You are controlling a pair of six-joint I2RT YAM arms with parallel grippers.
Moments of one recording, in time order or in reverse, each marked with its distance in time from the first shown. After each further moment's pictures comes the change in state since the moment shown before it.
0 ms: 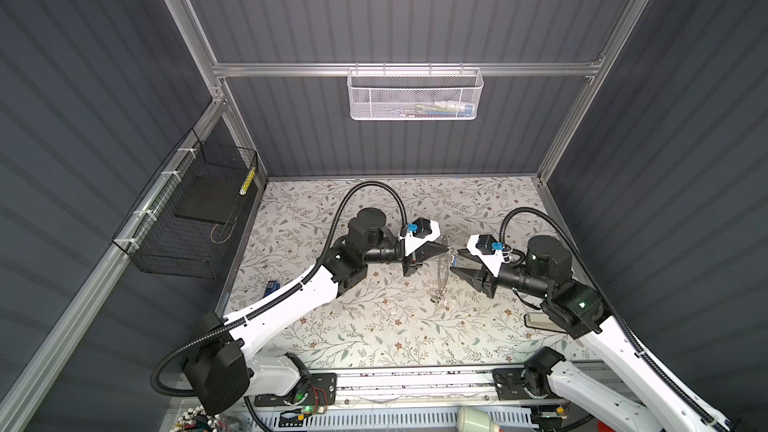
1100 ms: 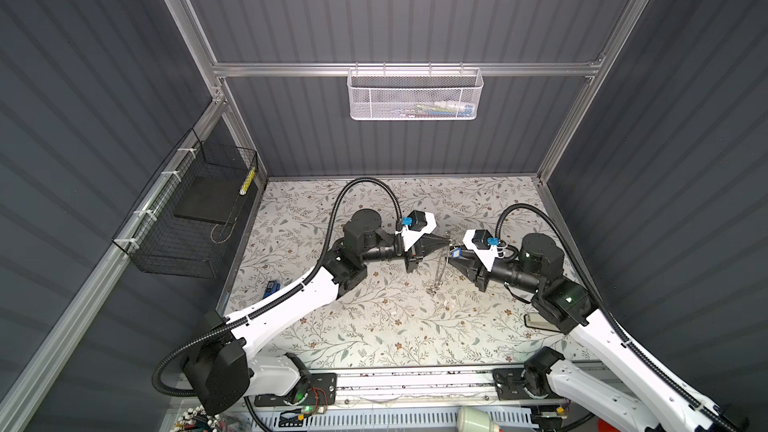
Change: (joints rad) left arm 0.000 0.000 -0.028 0.158 -0.015 -0.118; right arm 0.006 0.039 -0.048 0.163 -0.025 0.029
